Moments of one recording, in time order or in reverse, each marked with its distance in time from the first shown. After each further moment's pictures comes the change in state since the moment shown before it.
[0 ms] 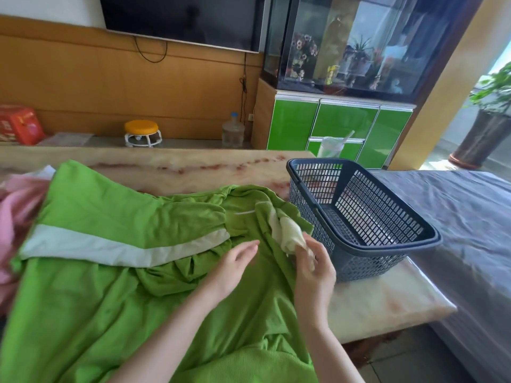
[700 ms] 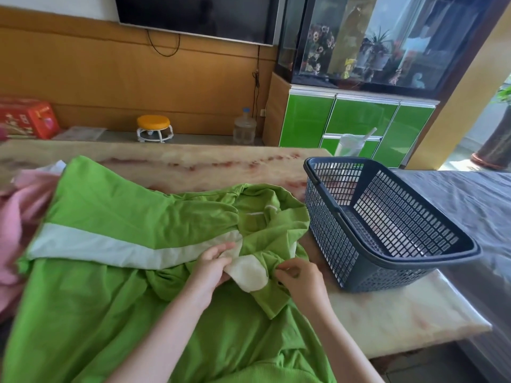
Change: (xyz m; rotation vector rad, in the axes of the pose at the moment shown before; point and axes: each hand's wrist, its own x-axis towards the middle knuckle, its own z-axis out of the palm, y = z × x) left_hand 0.019 -0.031 -0.038 -0.442 0.291 -0.268; right_hand 0.018 0.027 0.025 -0.544 -0.522 0.170
